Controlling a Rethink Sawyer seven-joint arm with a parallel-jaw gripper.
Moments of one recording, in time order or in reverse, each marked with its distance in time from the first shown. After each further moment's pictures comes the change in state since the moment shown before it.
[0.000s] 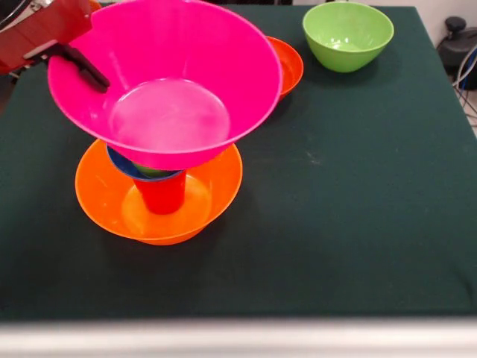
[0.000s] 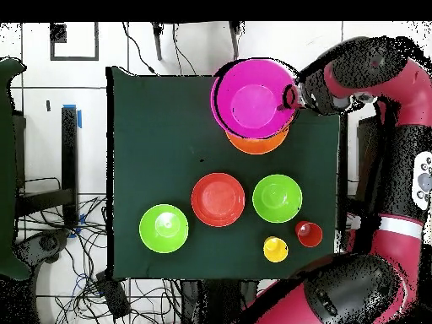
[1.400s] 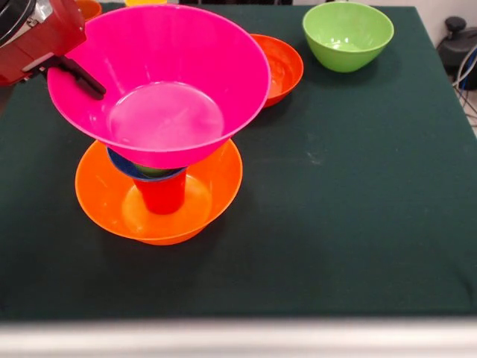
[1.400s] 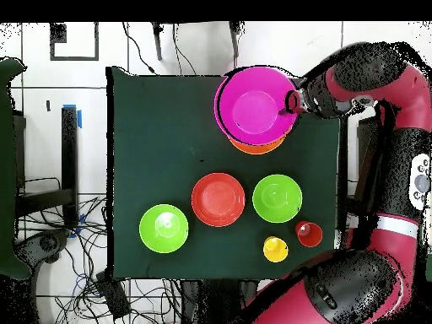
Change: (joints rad) arm -0.003 0.032 -0.002 -0.021 -0.004 0.037 -0.051
